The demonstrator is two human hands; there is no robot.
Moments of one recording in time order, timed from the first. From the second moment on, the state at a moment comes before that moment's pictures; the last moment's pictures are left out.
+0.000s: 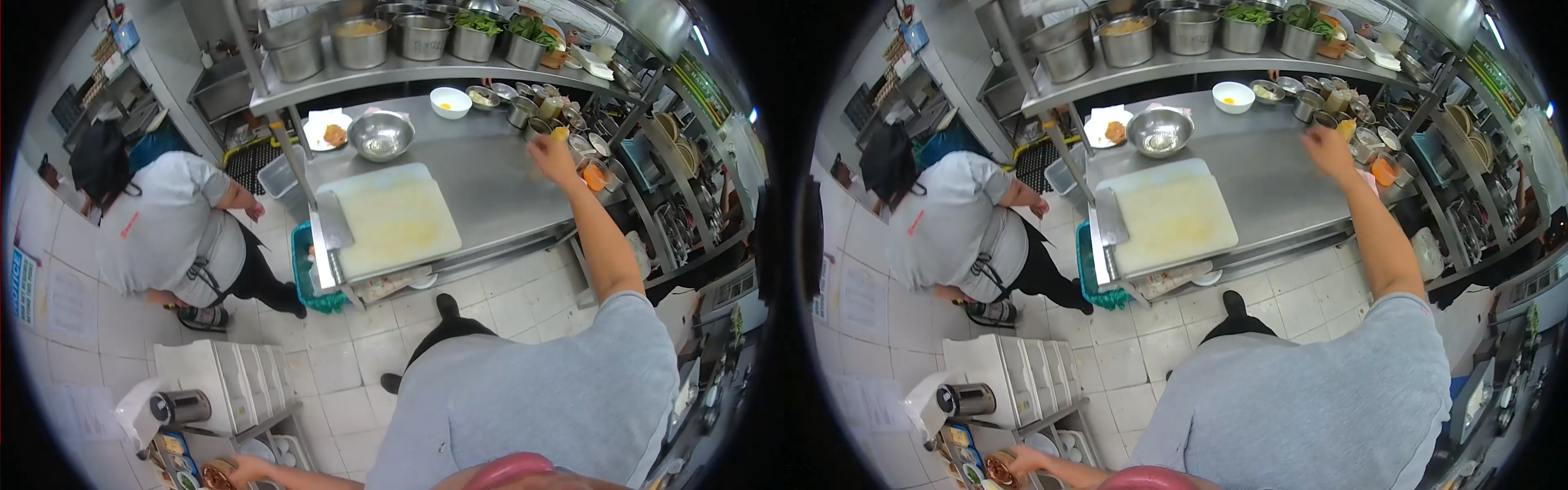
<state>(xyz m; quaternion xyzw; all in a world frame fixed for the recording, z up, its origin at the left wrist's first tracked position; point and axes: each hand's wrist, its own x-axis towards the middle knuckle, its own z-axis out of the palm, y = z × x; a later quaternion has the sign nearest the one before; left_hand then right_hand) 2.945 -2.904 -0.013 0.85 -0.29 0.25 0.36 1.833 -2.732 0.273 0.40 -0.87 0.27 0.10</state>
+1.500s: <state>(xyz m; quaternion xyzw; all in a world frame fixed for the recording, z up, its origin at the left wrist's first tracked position) 1.903 -2.961 0.440 -0.03 -0.54 -0.53 0.66 1.803 -2.889 0.462 0.53 -0.43 0.72 0.15</state>
